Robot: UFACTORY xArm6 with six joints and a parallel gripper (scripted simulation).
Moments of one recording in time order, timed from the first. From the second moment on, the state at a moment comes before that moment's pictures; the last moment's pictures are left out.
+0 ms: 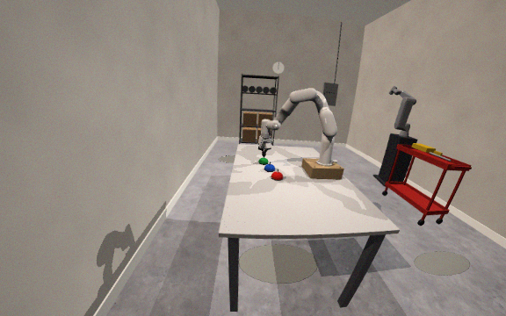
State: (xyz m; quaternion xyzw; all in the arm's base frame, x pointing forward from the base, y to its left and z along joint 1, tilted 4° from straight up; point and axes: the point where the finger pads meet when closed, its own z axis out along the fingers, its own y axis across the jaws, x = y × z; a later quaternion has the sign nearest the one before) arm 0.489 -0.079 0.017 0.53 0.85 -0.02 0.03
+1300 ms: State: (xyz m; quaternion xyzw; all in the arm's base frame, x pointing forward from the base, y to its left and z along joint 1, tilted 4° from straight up) arm 0.488 -0.079 0.022 0.53 0.85 -0.02 0.03
